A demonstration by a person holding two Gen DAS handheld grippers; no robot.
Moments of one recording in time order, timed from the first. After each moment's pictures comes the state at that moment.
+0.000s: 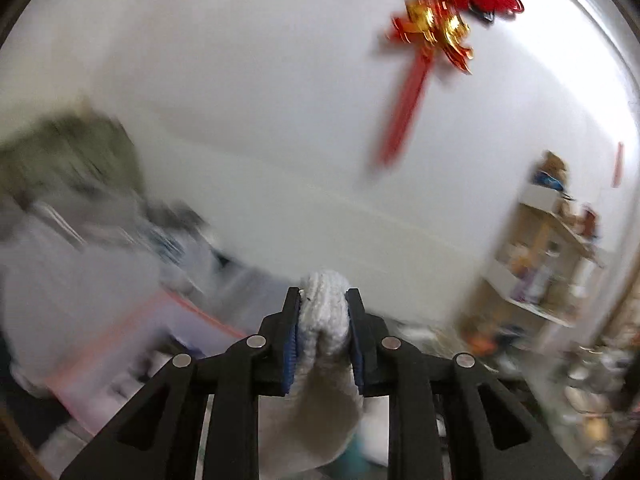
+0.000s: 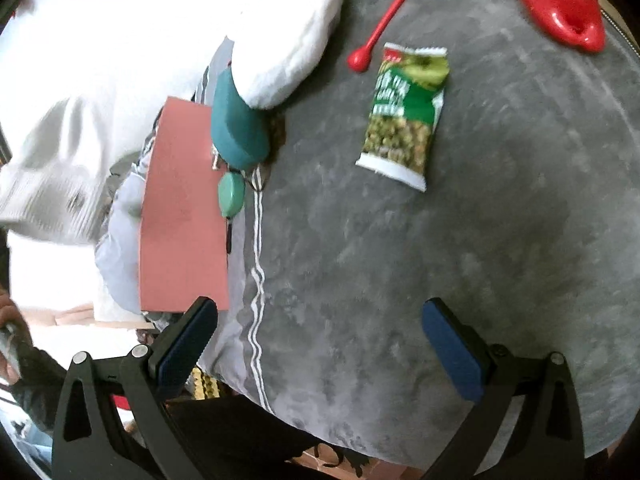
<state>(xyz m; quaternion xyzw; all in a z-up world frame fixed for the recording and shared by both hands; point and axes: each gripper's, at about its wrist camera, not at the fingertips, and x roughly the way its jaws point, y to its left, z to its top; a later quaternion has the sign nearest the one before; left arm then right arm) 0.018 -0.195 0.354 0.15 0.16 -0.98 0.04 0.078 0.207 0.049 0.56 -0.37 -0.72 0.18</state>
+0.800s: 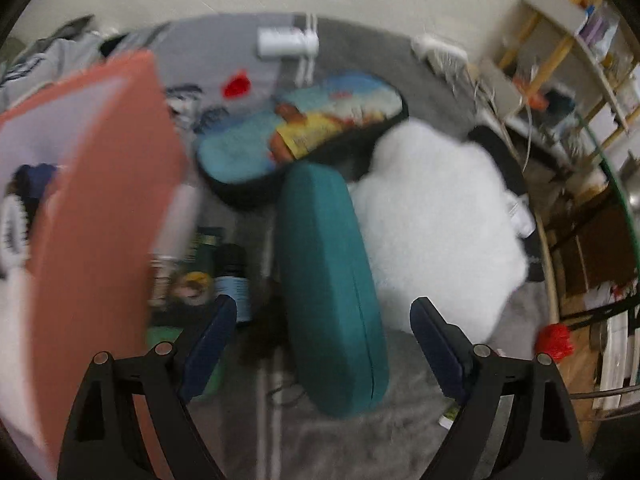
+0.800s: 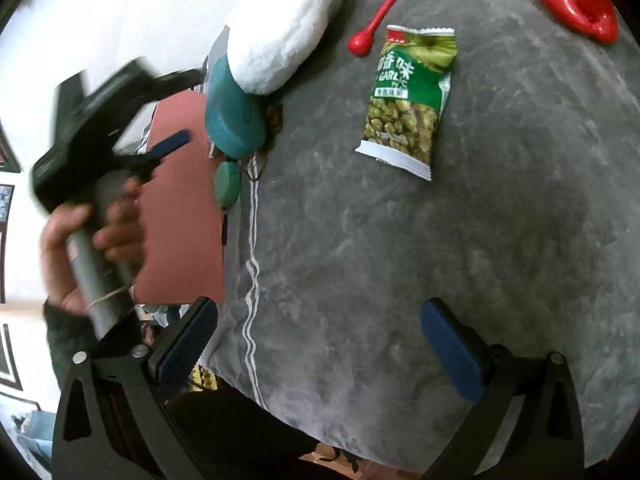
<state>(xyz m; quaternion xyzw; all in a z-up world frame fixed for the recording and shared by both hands) -0.168 -0.018 0.071 0.57 0.05 -0.82 -0.08 0.079 0.214 0.039 0.57 -0.36 -0.71 0.19</state>
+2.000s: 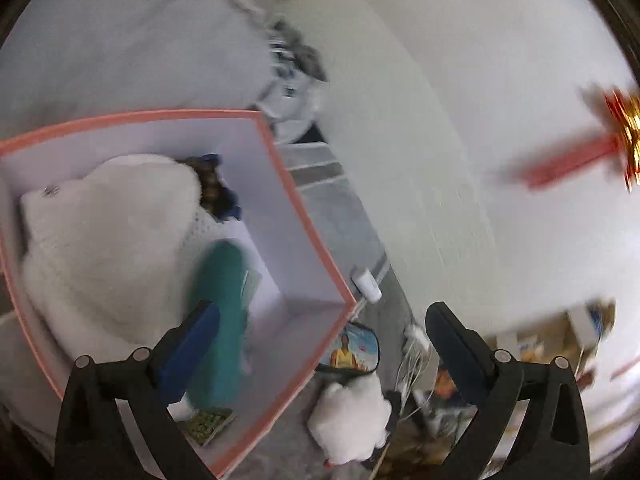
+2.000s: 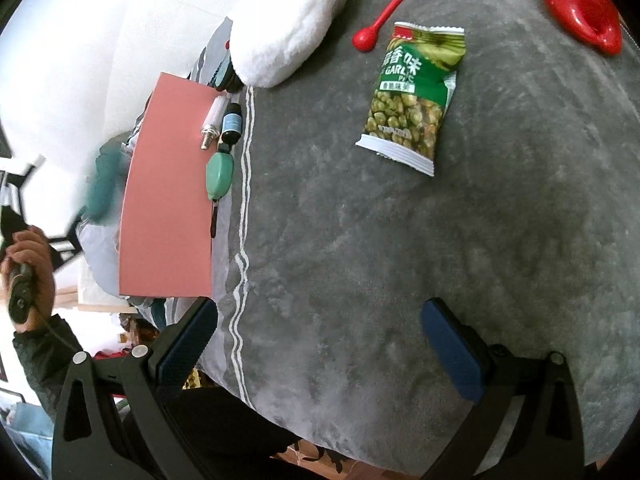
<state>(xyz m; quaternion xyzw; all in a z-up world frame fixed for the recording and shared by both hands) -0.058 -0.286 0.203 0.30 0.52 -0.80 0.08 0.081 0.217 0.044 0.58 -0.34 -0.72 0.17</state>
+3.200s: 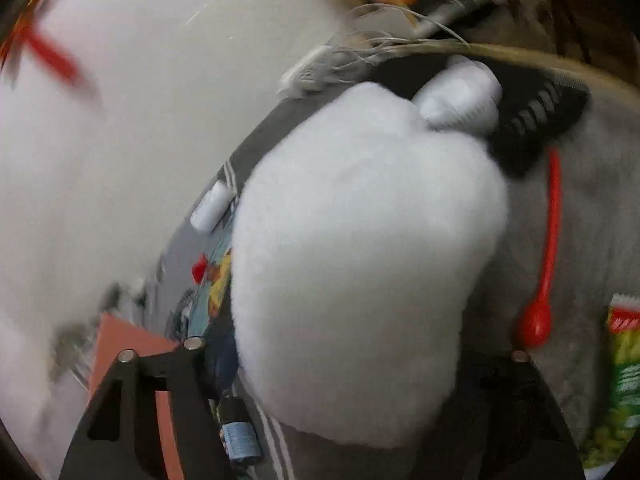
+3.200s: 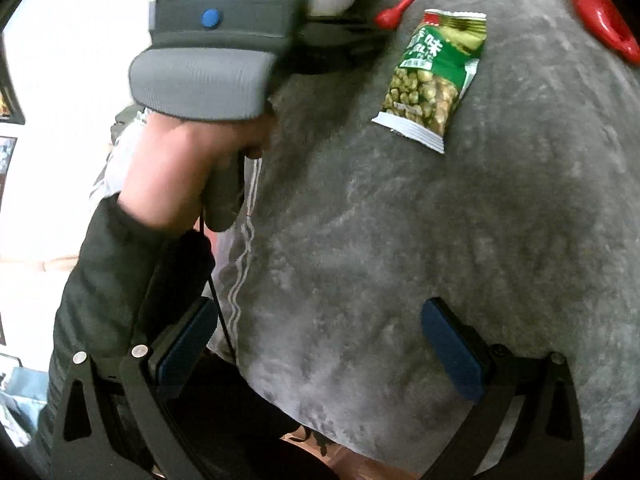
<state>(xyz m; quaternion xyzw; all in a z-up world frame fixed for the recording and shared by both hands) -0.133 0.107 0.049 0.33 -0.35 -0.87 -0.07 0.083 0.205 0.037 0.59 -0.31 -0.71 0.22</state>
